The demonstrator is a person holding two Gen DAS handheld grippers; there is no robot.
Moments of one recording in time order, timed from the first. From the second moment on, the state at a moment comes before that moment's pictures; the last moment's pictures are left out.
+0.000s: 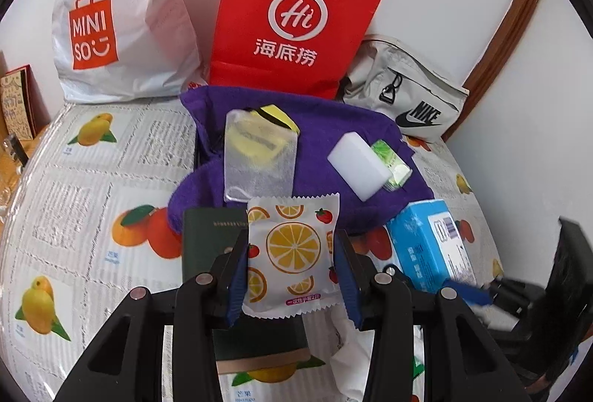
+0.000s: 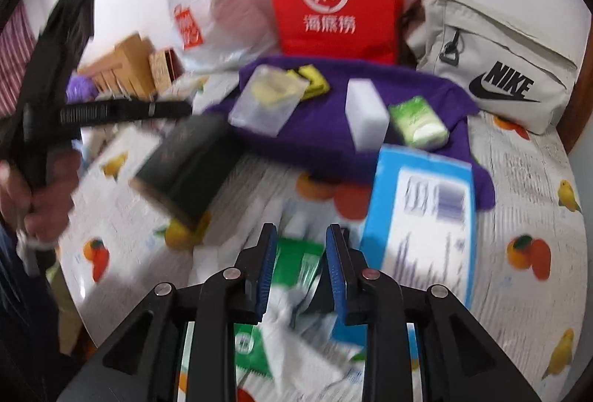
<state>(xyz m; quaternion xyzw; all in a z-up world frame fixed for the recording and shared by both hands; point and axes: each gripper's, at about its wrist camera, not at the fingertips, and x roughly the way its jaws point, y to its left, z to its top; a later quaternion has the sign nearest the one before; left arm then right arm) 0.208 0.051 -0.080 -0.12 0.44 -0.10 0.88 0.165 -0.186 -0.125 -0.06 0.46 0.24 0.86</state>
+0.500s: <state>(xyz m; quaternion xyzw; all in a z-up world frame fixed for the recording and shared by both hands) 0.194 0.065 -0.090 -0.14 0.44 -0.14 0.87 0.145 -0.142 -0.171 -0.09 0.49 0.15 0.86</state>
